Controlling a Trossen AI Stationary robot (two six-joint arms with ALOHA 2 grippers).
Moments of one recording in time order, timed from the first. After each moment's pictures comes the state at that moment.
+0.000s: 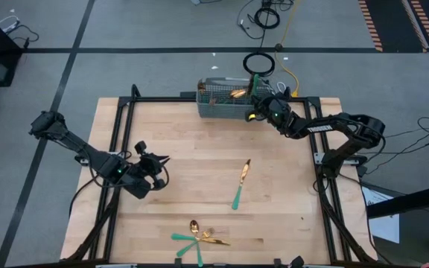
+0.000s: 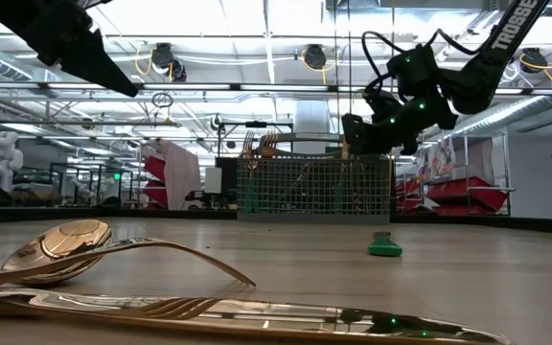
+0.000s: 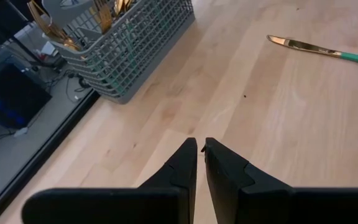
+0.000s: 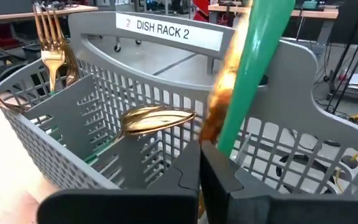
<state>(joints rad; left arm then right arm) -0.54 1.05 0.68 -0.65 -0.93 -0.59 -0.57 1.54 0.57 0.76 0.42 0.15</state>
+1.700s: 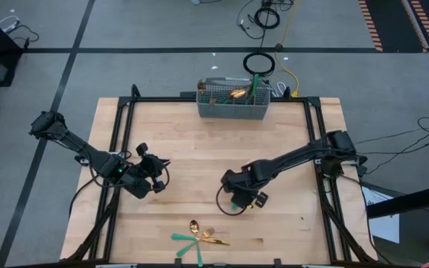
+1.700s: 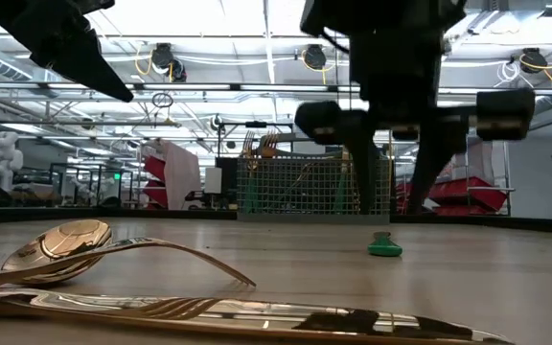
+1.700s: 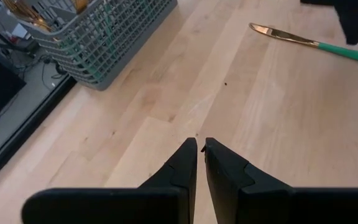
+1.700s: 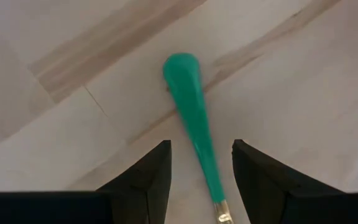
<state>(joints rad) -0.54 1.05 0.68 -0.65 -0.84 -0.62 0.22 1.87 1.25 -0.66 -0.11 -0.73</state>
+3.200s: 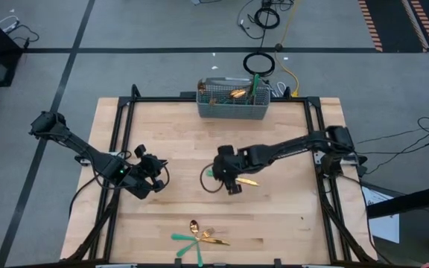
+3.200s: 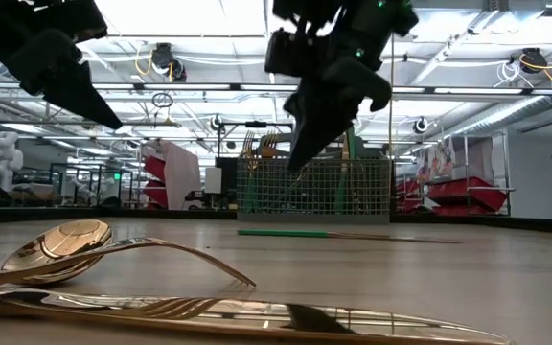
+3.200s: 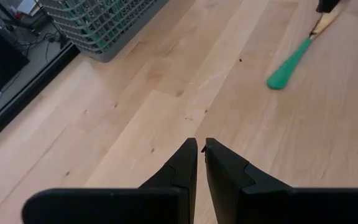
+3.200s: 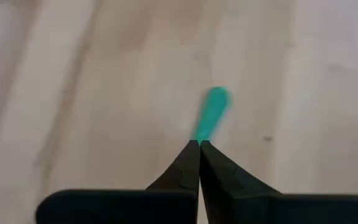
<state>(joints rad) -0.54 1.05 0.58 -0.64 -0.83 -0.75 0.11 1.86 1.33 -0.51 0.09 -0.14</state>
